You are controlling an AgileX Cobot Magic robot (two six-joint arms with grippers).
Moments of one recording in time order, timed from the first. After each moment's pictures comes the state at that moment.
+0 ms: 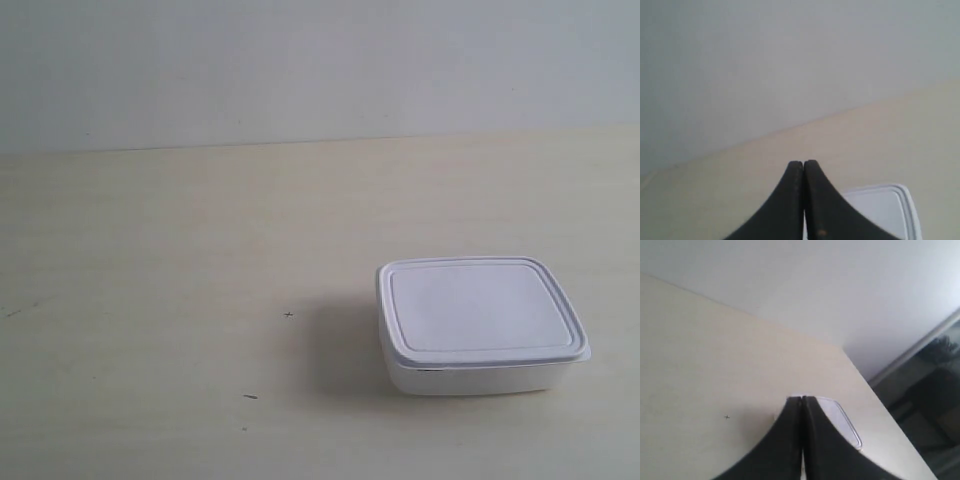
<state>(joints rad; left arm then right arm) -0.29 0.45 -0.25 -1.38 0.21 0.69 0.25 0.27 -0.31 0.22 0.28 0.23</state>
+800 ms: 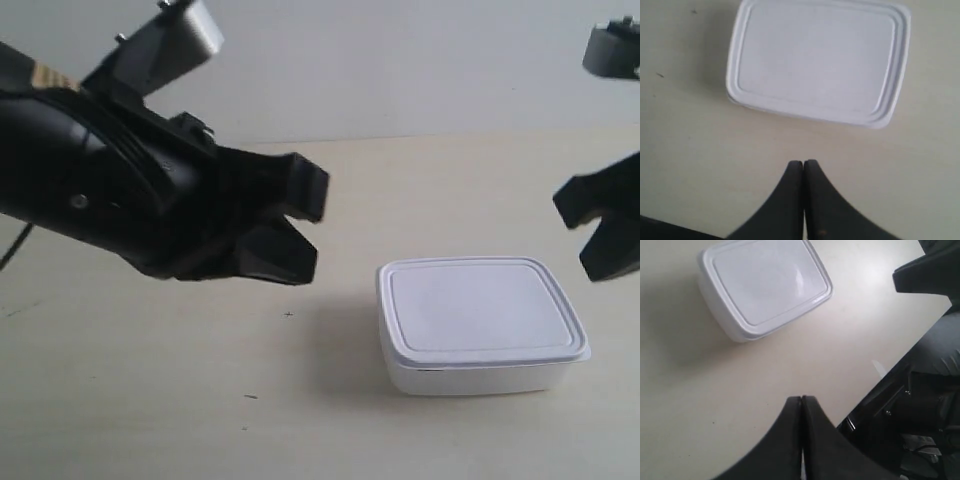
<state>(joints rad) -0.67 1.33 -1.05 -0.51 0.70 -0.11 0.25 1.20 -0.98 0.19 1.13 -0.02</state>
